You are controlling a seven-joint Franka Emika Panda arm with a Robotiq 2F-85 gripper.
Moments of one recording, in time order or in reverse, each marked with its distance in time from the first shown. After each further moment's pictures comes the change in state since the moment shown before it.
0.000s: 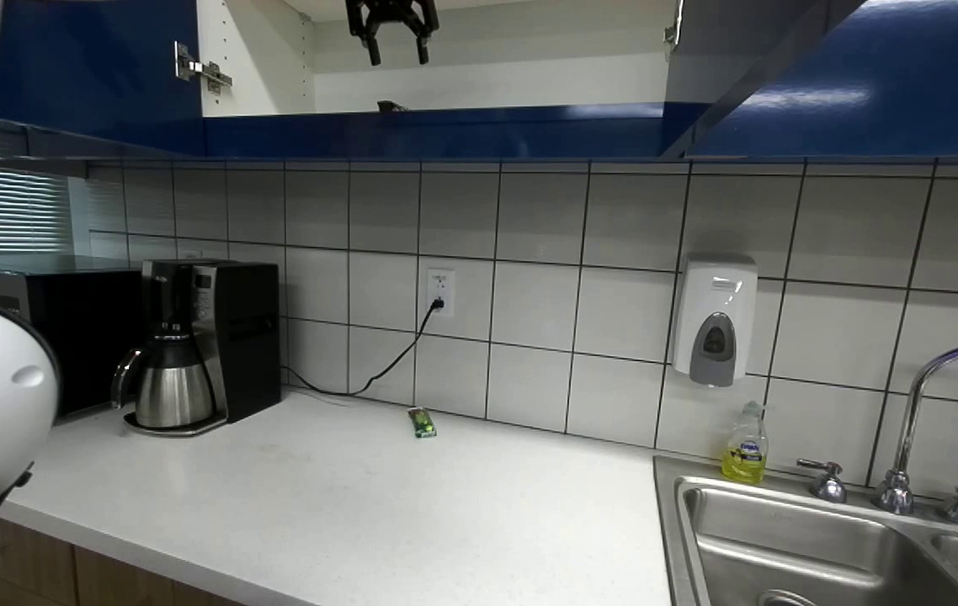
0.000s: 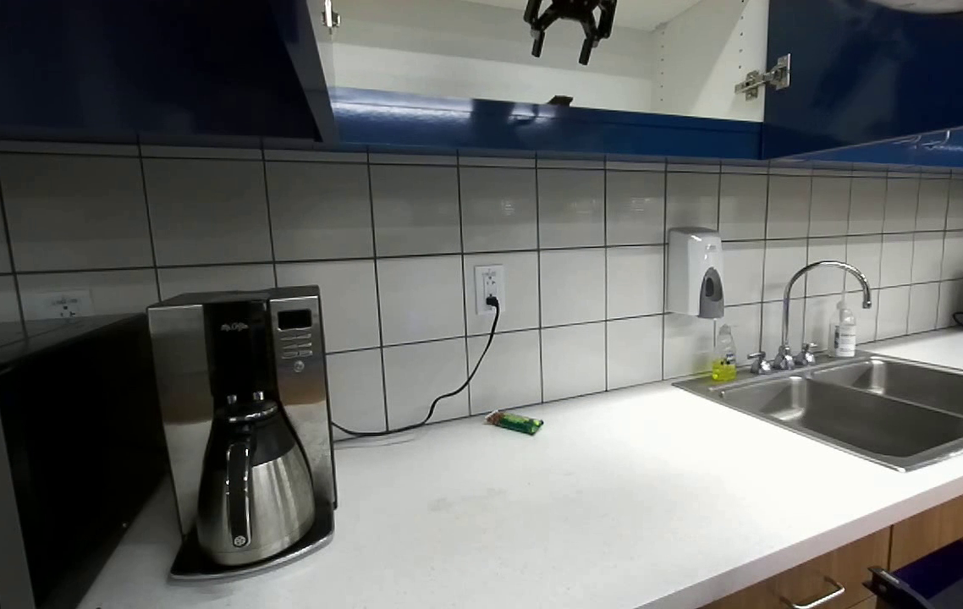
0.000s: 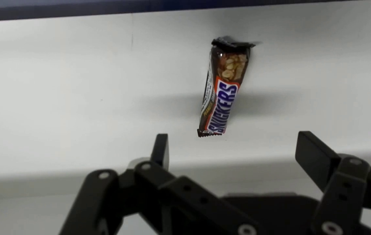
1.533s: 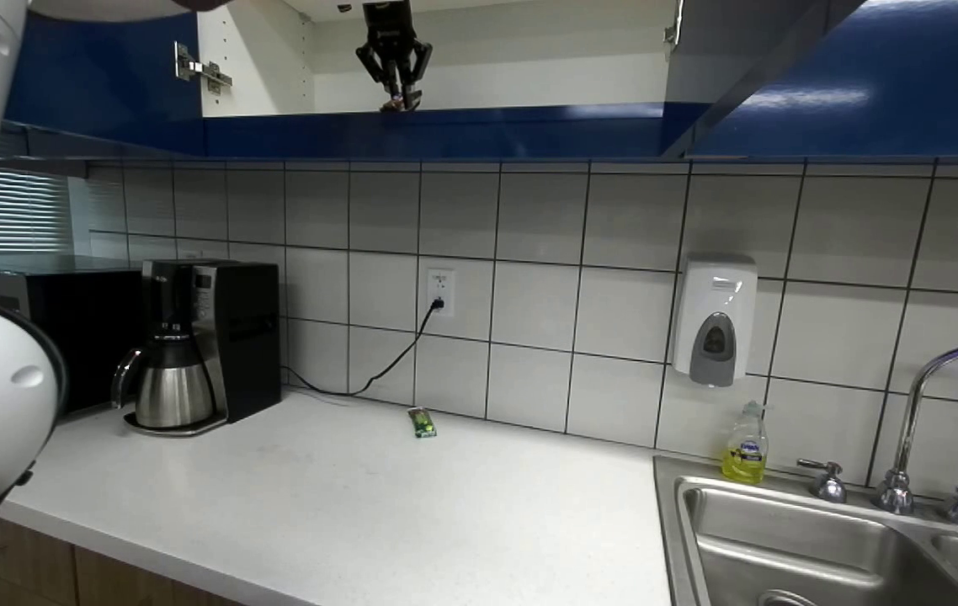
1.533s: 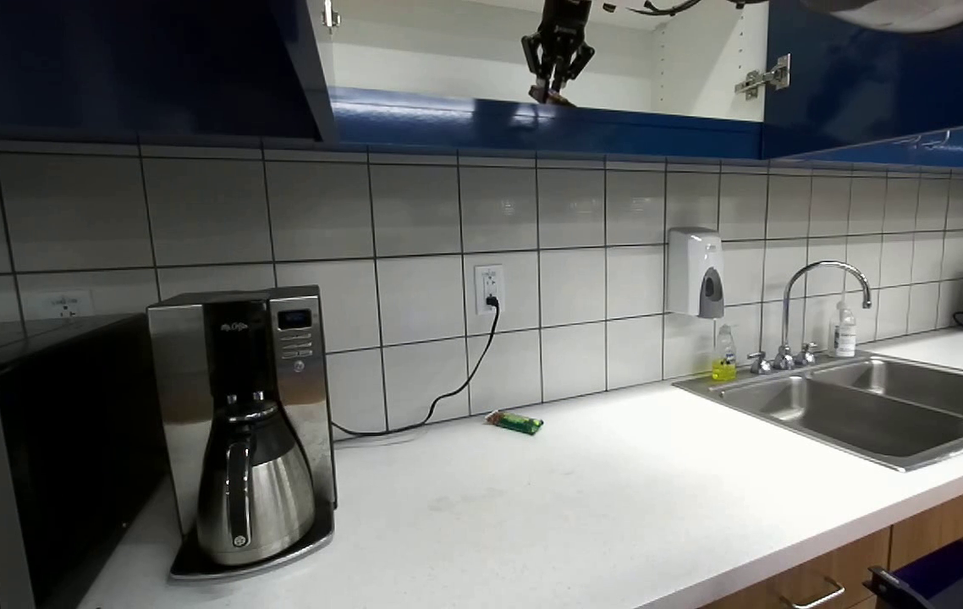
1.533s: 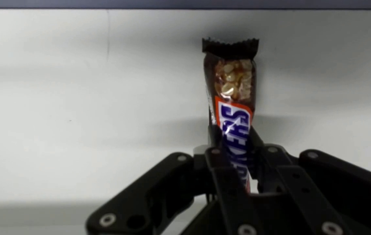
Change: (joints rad) arm -0.002 0.058 0.016 -0.034 -0.005 0.023 -0.041
